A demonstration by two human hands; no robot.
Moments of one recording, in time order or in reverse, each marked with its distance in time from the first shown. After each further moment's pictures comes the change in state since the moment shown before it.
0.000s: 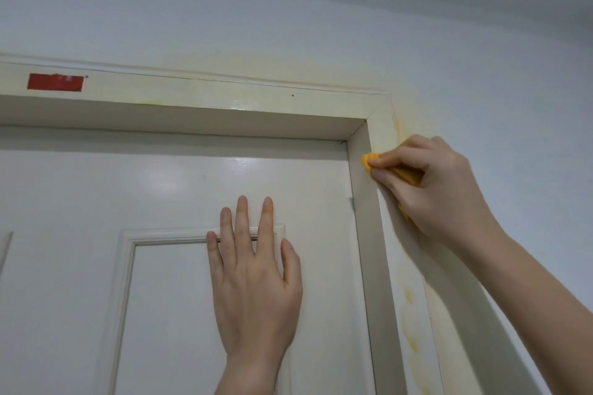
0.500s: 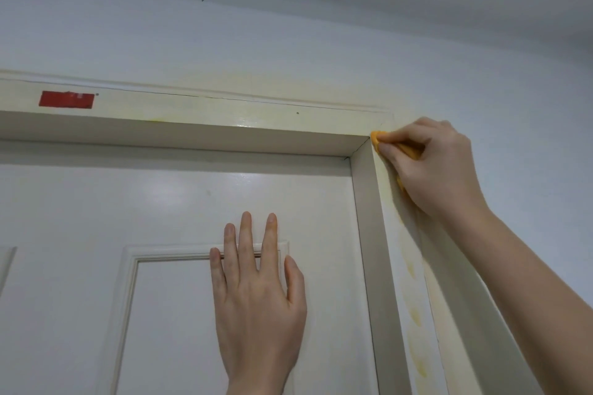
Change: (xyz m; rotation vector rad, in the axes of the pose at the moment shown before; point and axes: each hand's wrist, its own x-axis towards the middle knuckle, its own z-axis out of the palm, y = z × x) left_hand 0.000 -0.002 0.004 -0.010 0.016 0.013; right_hand 0.048 0.009 0.005 -0.028 0.159 0.082
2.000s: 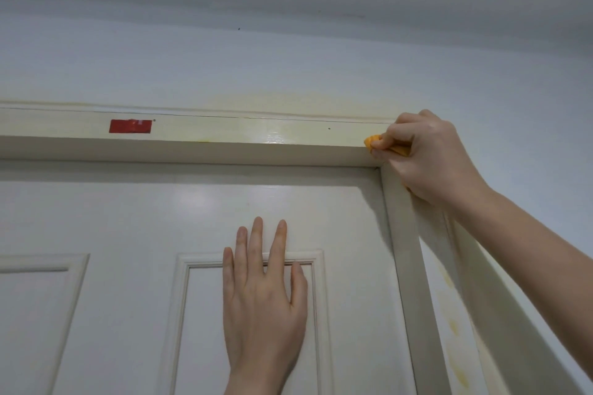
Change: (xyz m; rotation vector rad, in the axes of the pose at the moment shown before) left_hand 0.015 -0.047 -0.016 -0.022 -0.031 0.065; right_hand 0.035 -0.026 0.023 0.019 -0.129 -0.205
